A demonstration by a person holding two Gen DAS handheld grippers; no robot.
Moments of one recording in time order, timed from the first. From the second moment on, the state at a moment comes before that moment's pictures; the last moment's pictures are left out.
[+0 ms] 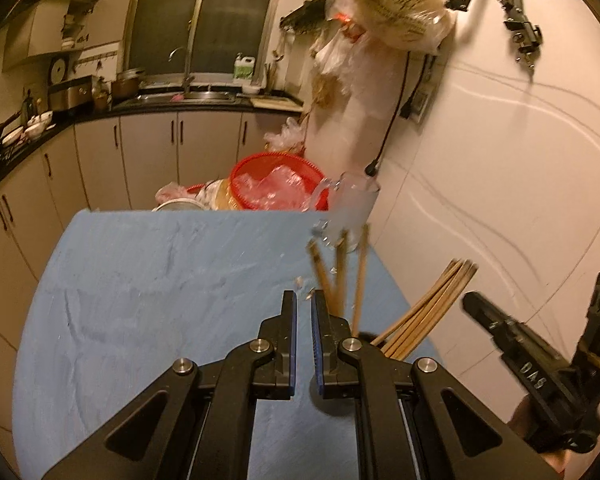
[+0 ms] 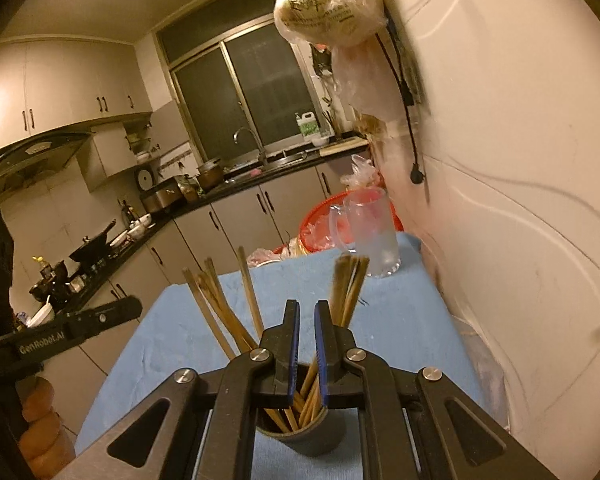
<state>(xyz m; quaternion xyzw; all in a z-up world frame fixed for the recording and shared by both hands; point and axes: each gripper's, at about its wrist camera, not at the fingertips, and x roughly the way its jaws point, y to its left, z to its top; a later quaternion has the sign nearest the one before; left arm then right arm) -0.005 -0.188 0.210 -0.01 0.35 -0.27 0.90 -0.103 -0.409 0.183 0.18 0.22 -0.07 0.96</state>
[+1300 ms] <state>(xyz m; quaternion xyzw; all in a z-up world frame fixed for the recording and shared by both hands) -0.072 -0.123 0.145 0.10 0.30 -0.12 0.94 -0.187 -0.339 0.145 0.15 0.26 -0.22 0.93</state>
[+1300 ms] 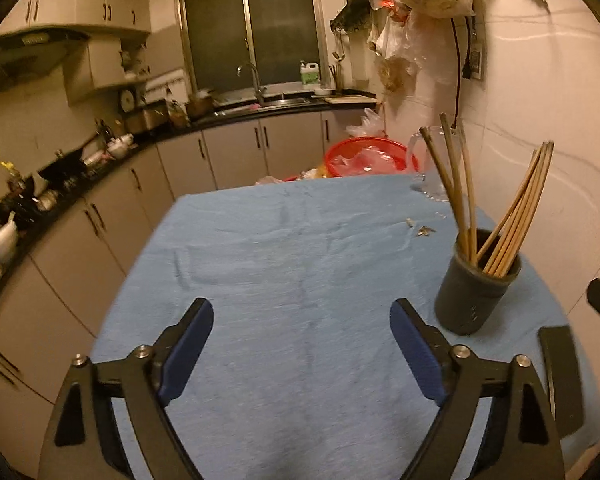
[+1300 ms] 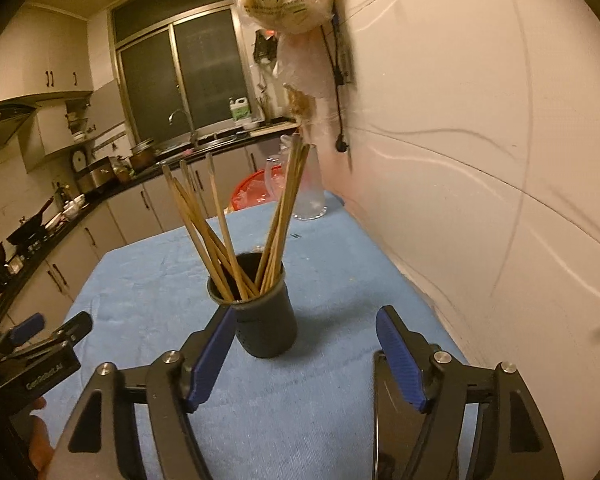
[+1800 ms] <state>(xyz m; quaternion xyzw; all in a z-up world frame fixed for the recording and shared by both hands) -0.109 -0.103 0.135 0.14 0.29 -0.11 0.94 -0.223 -0.291 0.146 0.09 0.23 -0.25 0.94</state>
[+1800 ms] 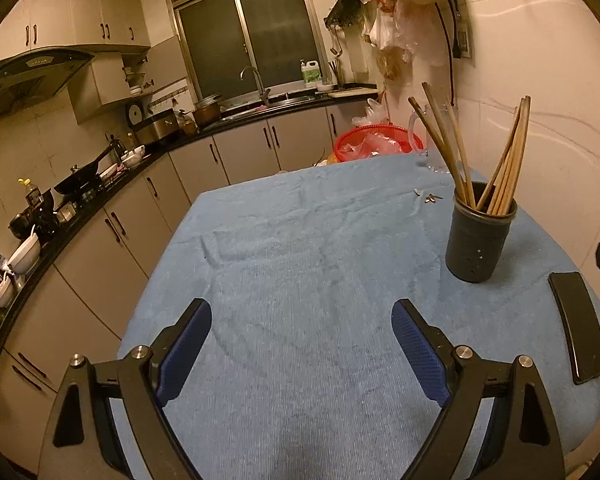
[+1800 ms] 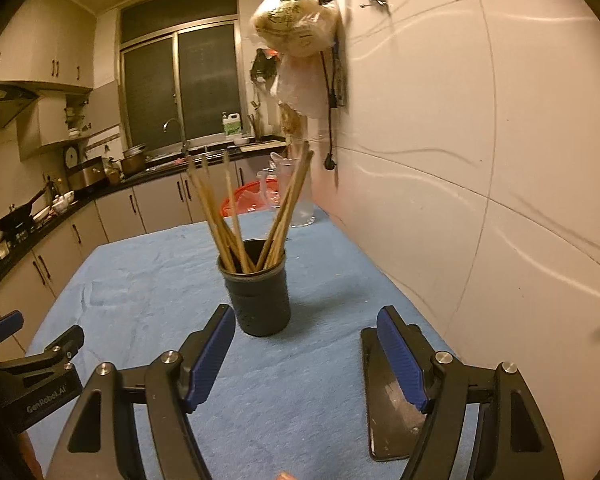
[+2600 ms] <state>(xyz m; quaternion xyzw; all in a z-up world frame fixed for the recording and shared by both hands) -0.110 -0.094 0.118 0.14 0.31 -0.11 0.93 -0.211 -0.275 0.141 0.07 0.25 -0.24 0.94</state>
